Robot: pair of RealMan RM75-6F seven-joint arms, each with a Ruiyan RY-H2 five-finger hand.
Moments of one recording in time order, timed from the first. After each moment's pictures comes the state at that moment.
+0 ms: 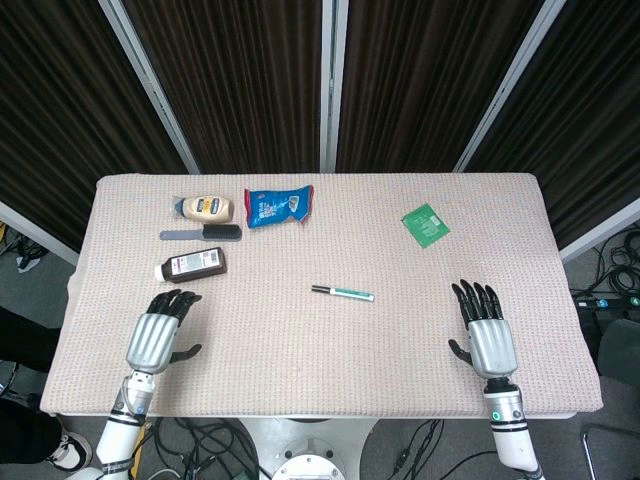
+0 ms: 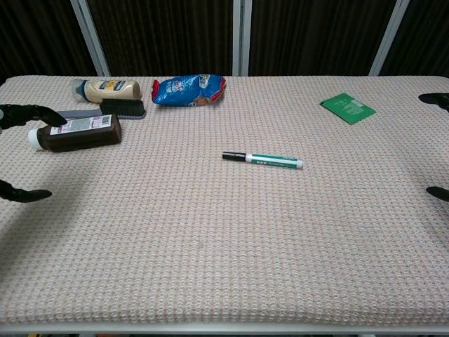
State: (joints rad) left arm -0.30 -1.64 -0.01 -1.43 1.44 1.42 0.24; right arm 0.25 -1.67 0.02 -1.24 -1.46 1.50 -0.13
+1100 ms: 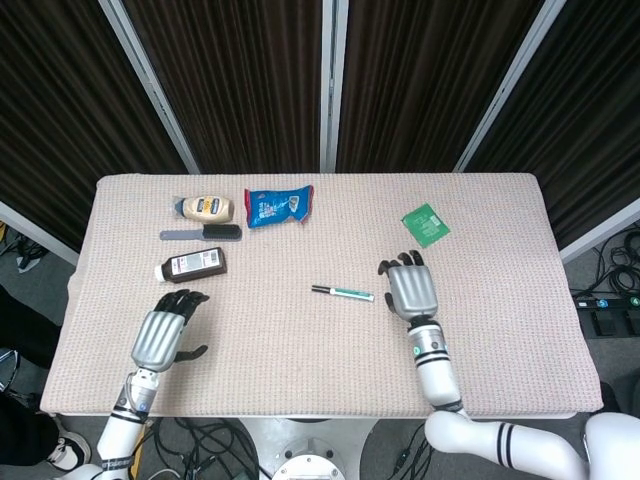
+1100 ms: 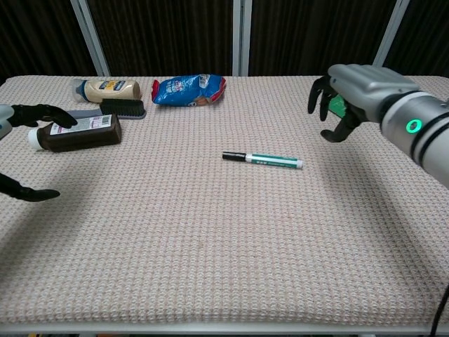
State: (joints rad) left arm -0.30 -1.60 -0.04 -1.49 1.44 1.35 0.22; right arm 0.65 -1.76 0.36 -1.58 -0.83 1.18 -0.86
